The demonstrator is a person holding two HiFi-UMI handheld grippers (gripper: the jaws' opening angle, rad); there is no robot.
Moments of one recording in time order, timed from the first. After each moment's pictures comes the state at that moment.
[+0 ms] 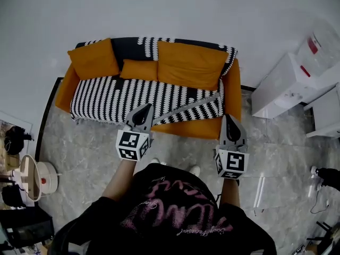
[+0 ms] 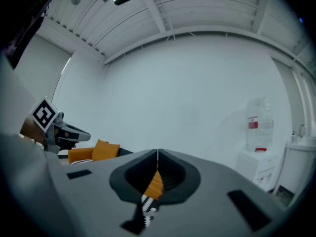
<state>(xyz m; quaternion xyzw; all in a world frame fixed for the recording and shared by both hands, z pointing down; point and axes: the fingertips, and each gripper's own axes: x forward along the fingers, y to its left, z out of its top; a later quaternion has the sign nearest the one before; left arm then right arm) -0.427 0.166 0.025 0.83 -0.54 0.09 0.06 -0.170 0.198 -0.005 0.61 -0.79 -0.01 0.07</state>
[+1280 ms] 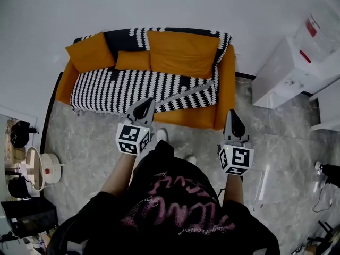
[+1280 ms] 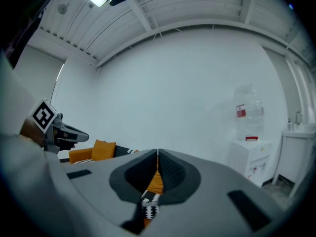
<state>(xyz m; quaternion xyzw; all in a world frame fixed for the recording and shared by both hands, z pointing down) -0.311 0.180 0.041 0.83 -0.53 0.13 0.06 -0.042 0.212 0.025 0.61 -0.79 0.04 0.06</state>
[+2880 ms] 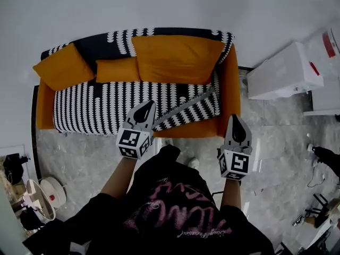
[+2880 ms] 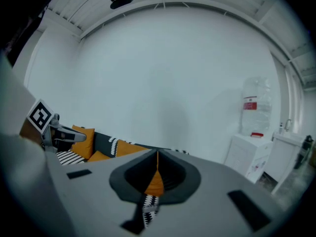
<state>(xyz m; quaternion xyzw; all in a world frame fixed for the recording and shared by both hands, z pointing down) -0.387 -0.060 0.131 0.87 -0.45 0.12 0.17 -0.127 0.008 0.078 0.67 -0.72 0.08 0.15</state>
